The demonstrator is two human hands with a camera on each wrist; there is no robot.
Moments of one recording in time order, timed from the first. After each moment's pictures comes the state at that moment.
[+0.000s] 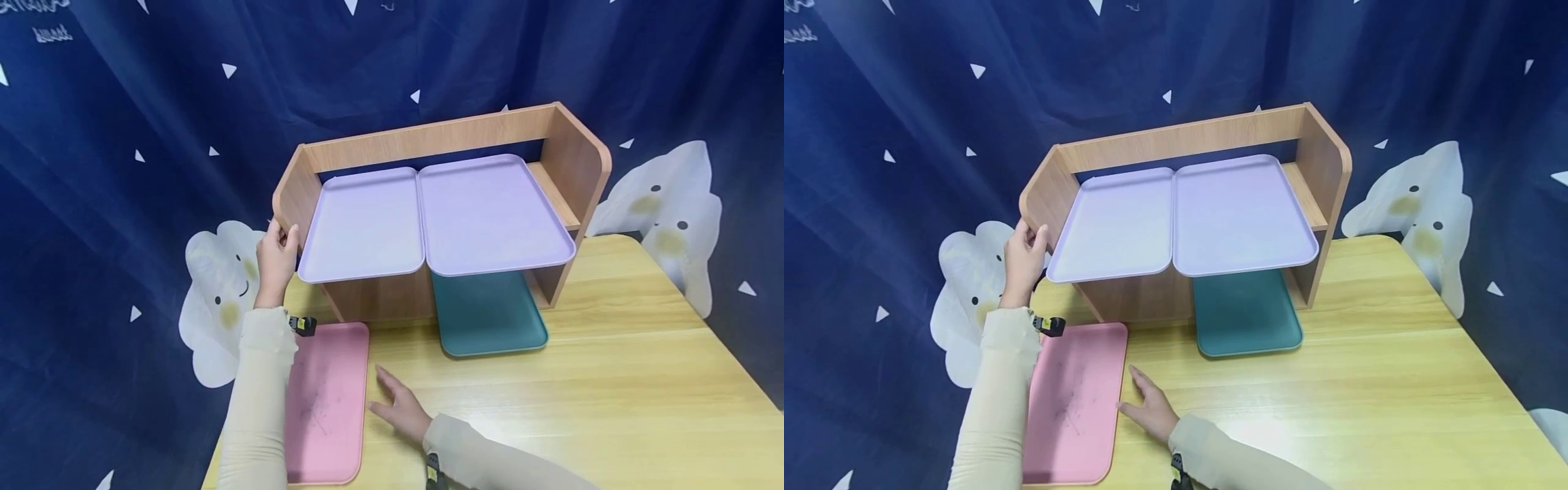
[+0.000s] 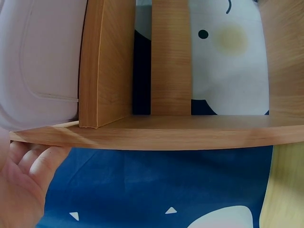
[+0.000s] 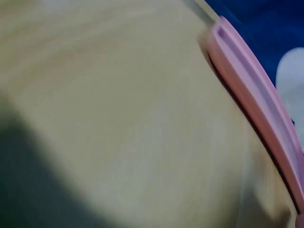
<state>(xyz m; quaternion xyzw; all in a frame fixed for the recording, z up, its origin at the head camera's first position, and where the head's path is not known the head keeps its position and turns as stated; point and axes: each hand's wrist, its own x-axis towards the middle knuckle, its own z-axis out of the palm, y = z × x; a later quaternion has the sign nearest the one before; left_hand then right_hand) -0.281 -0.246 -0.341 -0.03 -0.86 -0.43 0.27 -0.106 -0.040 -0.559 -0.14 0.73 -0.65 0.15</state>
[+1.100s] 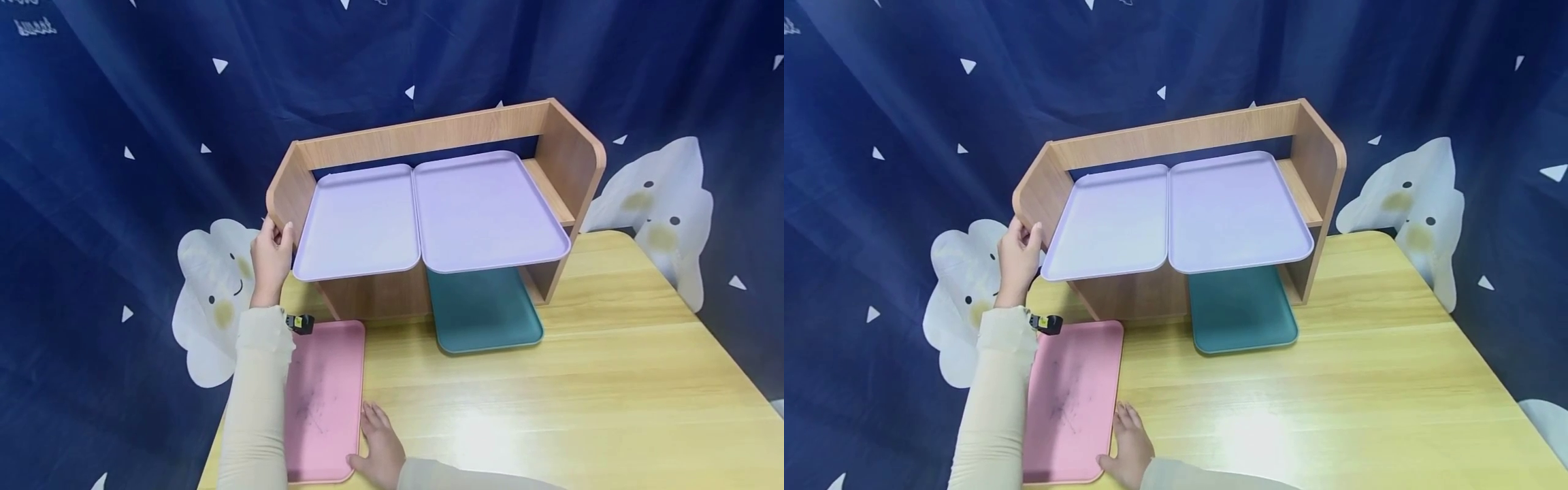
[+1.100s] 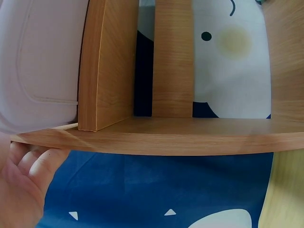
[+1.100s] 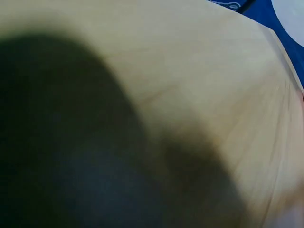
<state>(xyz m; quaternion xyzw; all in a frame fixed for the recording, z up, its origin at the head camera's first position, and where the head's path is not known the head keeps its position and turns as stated) -0.283 -0.245 -0.343 -0.03 -0.86 -0.43 0.27 -0.044 -0.084 -0.589 -0.15 0.89 -0.43 0.08</state>
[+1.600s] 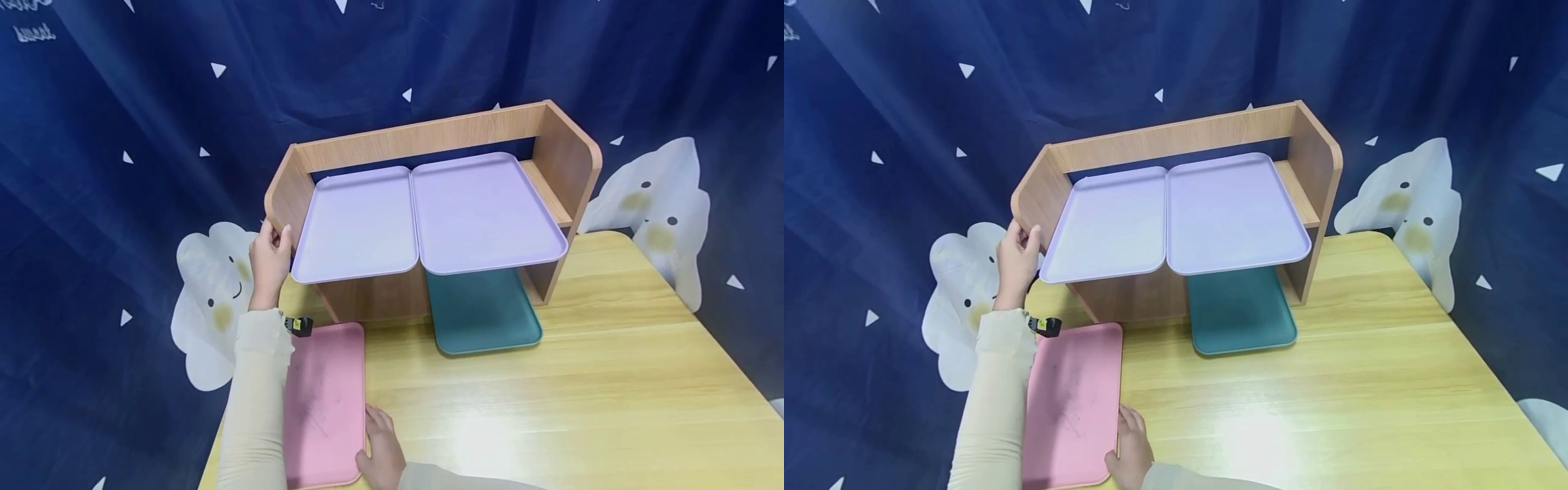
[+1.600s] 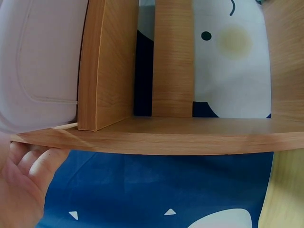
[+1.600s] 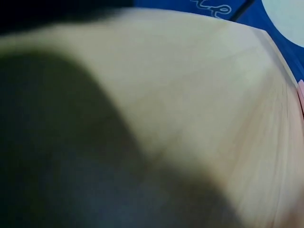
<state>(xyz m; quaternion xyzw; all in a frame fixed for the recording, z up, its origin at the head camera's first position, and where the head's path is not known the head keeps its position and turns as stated) -0.283 -0.246 -0.343 -0.03 -0.86 -0.44 0.27 -0.042 -0.086 -0.590 -0.11 0.85 -0.51 0.06</state>
